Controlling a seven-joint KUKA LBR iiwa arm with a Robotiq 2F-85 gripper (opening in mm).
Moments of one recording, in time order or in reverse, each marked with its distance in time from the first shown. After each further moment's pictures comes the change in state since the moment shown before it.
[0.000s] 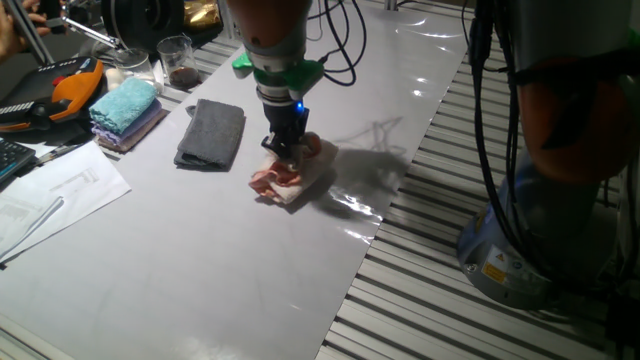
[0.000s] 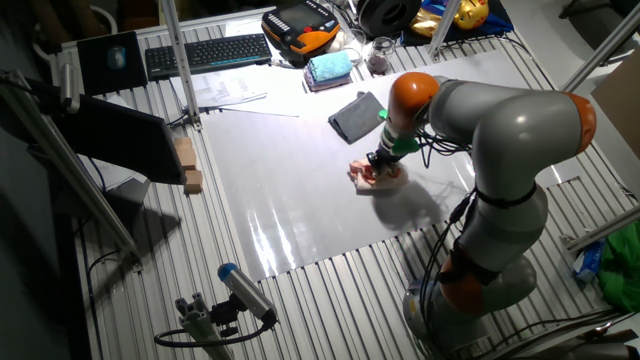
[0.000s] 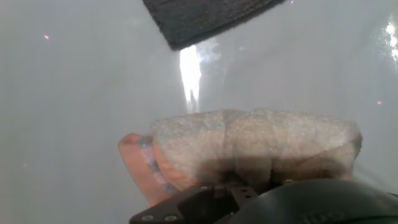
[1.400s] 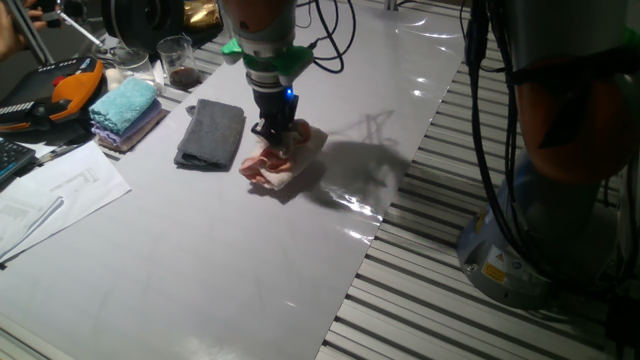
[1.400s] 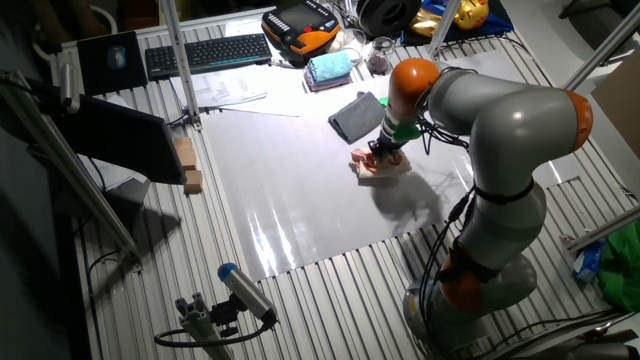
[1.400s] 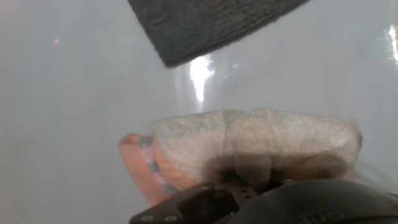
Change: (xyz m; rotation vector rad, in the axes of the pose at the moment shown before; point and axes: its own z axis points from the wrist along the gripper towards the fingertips) arm -0.031 -0.010 -0.015 0.032 0.002 -0.030
